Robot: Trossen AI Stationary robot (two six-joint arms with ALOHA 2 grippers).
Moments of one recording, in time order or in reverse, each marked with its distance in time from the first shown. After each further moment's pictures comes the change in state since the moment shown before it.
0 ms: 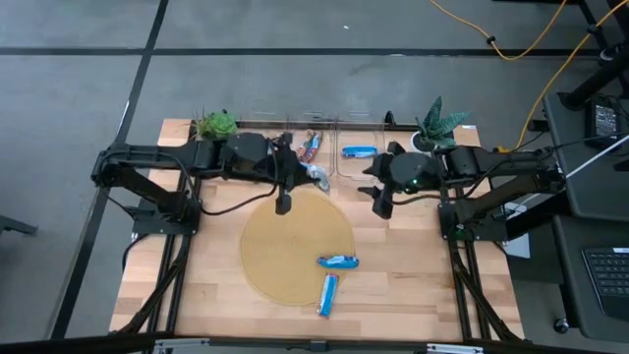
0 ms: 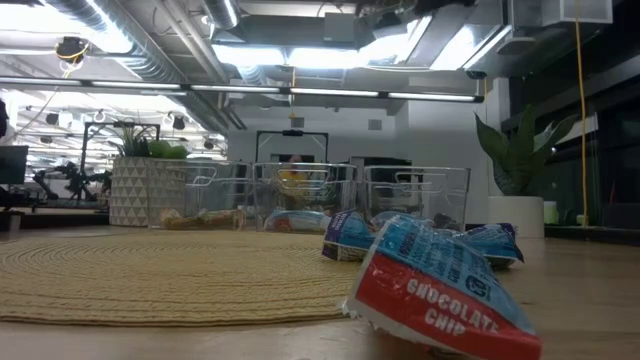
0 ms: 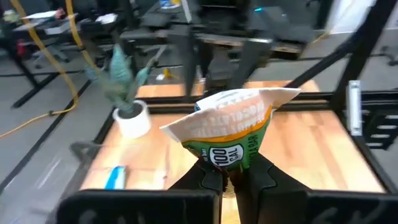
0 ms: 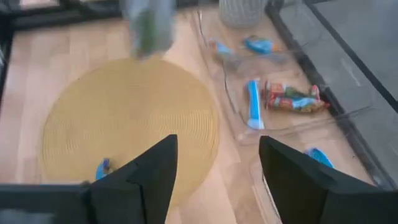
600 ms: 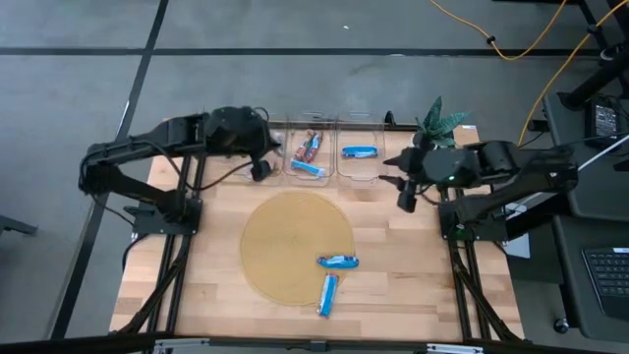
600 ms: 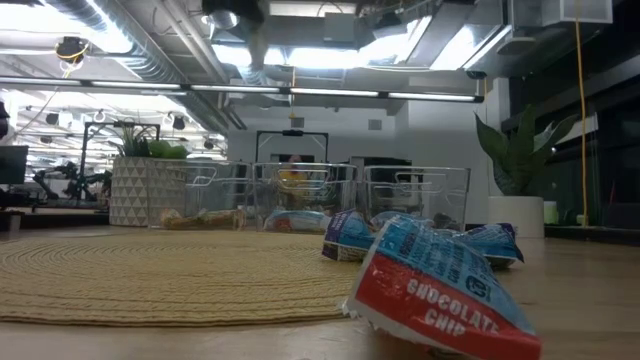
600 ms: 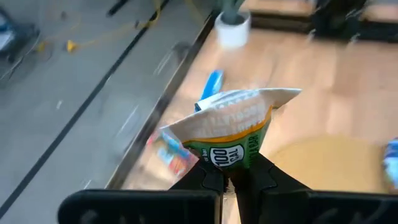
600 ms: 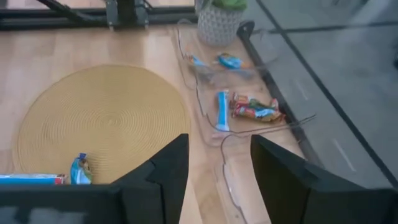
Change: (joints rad) left arm 0.228 -0.143 0.000 -0.434 -0.145 -0.040; right arm 0.041 -0.151 0.000 -0.085 0.130 -0.086
